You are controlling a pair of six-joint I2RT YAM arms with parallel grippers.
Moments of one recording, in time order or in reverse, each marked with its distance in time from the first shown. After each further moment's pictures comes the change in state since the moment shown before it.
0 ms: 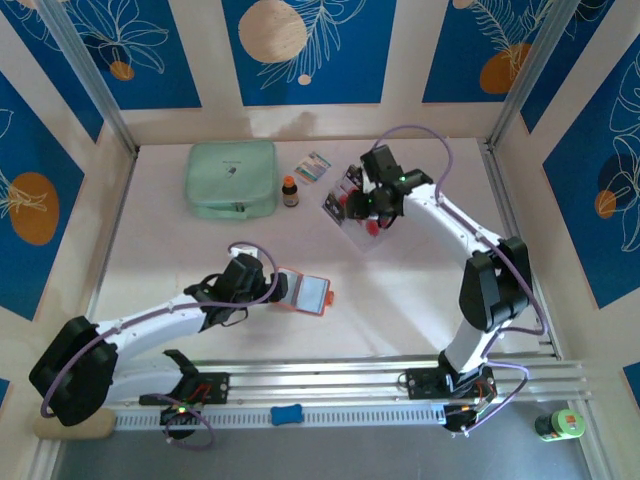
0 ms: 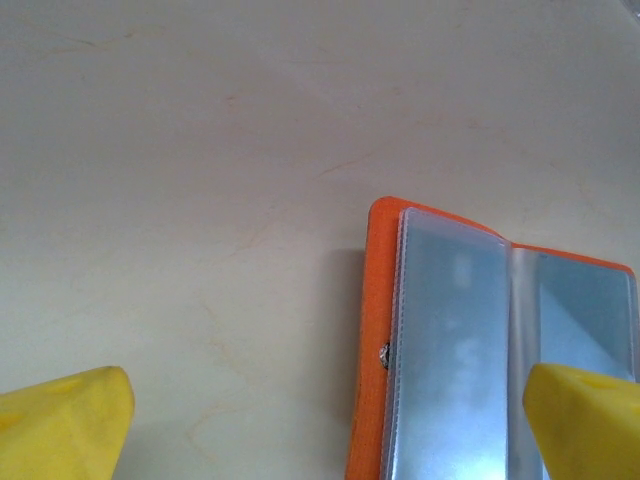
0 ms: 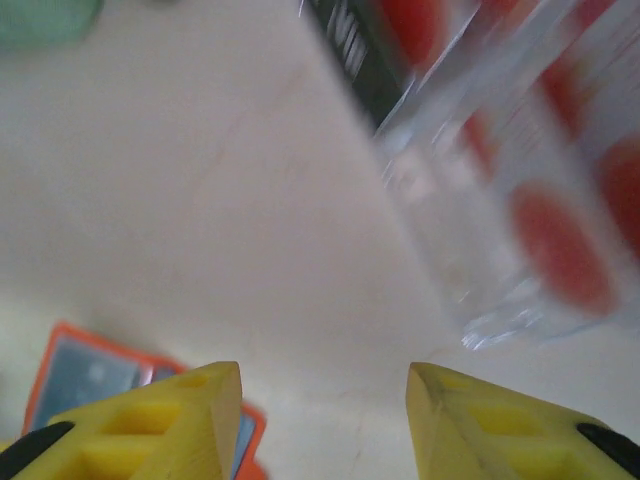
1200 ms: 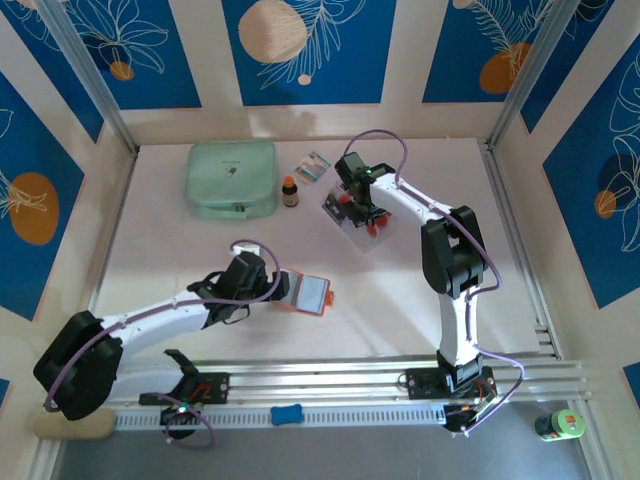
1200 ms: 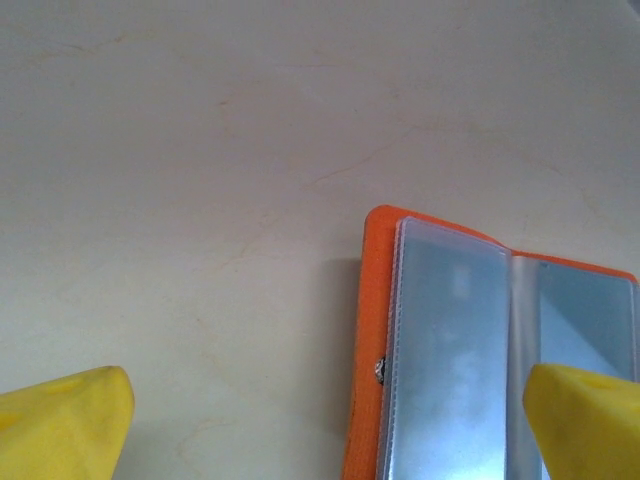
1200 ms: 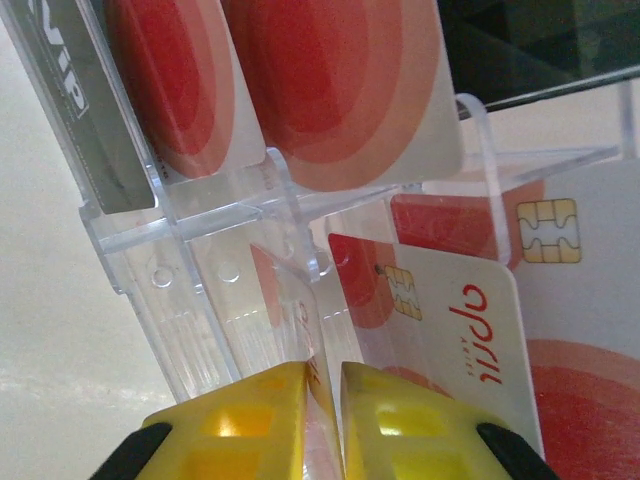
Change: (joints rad) left arm 0.000 0.037 0.023 0.003 0.000 0.000; right arm 0.046 0.313 0.180 -0.142 0.309 -0.250
